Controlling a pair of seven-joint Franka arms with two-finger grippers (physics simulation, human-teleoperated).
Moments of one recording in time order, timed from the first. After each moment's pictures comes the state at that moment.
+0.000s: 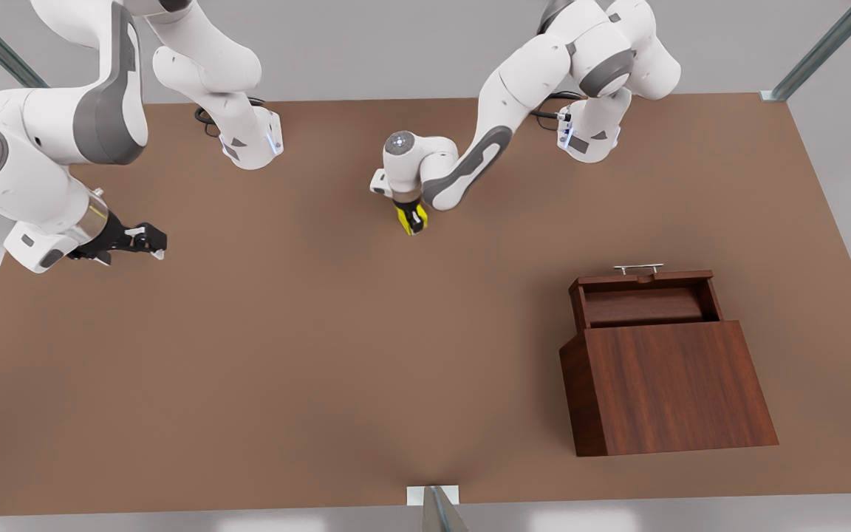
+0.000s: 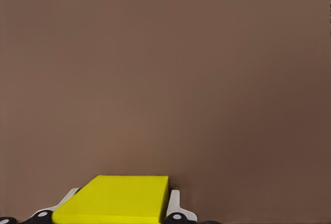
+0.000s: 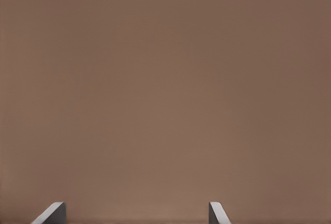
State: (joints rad) left arm -0.76 0.66 -0.38 -1.89 0.55 2.46 -0.38; right arm -0.05 0.09 0.10 -1.50 -0.05 1.52 -0.07
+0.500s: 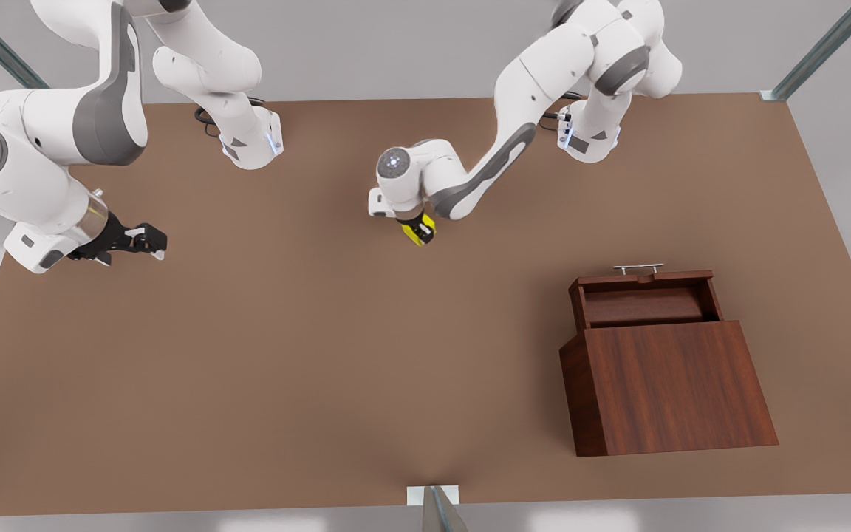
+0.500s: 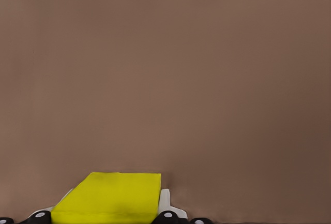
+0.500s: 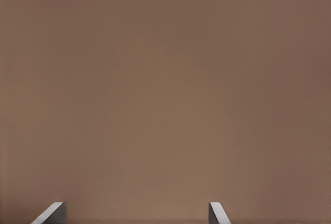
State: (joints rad) left arm -0.64 0.60 -0.38 -1.57 0.28 1.99 -0.35; right arm -0.05 0.09 0.10 -1.50 -0.04 1.52 -0.07
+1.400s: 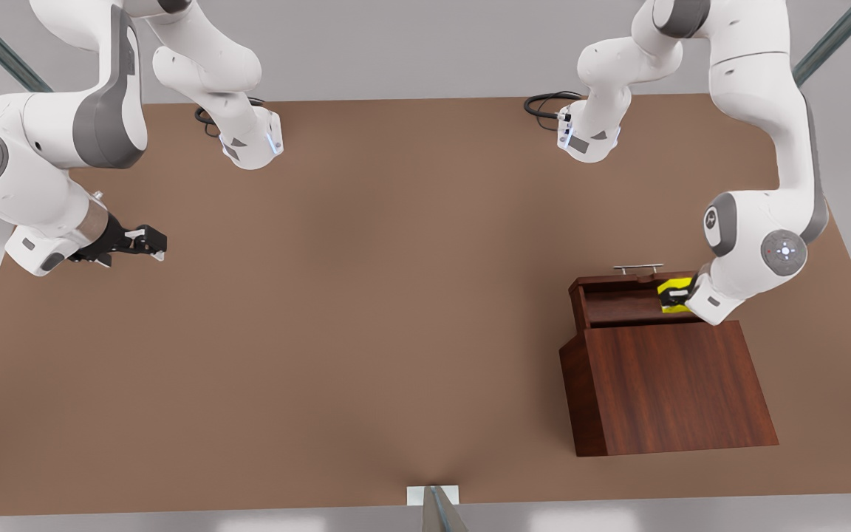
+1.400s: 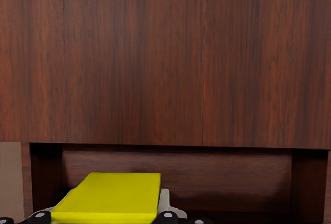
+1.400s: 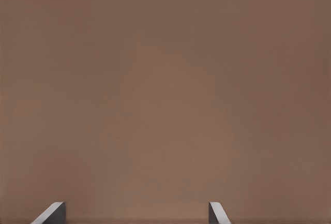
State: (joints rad) left arm 0.15 0.28 -0.11 -1.83 0.08 2.02 -0.05; right arm -0.06 0.10 0.10 -1.50 -0.04 1.52 -0.08
